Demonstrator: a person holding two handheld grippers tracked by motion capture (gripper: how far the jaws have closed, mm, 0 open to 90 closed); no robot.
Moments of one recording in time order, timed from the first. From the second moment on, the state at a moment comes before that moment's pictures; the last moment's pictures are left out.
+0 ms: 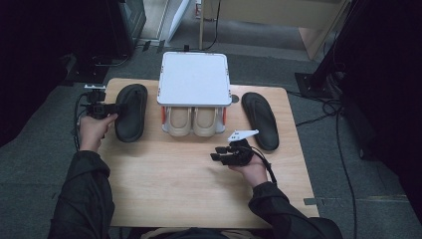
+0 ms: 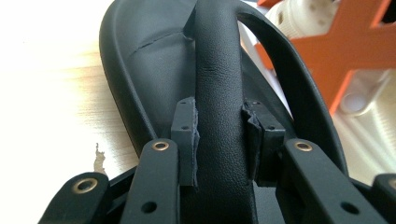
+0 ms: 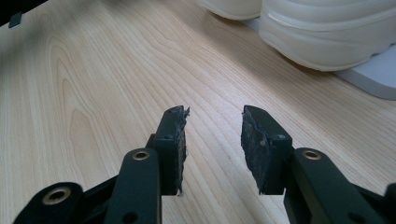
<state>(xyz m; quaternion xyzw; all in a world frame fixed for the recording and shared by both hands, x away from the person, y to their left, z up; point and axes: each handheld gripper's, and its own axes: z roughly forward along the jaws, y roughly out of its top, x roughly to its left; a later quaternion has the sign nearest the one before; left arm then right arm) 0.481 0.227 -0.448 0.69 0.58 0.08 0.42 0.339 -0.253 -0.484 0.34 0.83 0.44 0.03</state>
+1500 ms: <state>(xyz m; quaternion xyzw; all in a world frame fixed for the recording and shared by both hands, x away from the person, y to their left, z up) 0.520 0.124 -0.292 0.73 0.52 0.12 0.43 0.339 -0.255 -0.480 0.35 0.82 0.45 0.03</state>
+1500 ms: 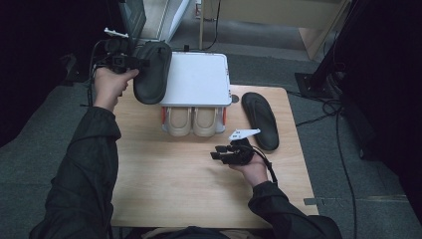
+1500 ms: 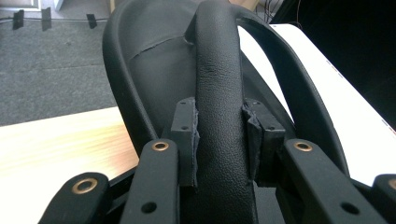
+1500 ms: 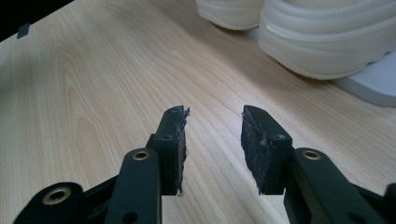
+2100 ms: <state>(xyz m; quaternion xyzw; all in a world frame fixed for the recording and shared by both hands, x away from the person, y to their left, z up) 0.538 0.060 -0.308 0.74 0.52 0.10 0.42 0.335 -0.258 -0.476 0.33 0.83 0.45 0.04</state>
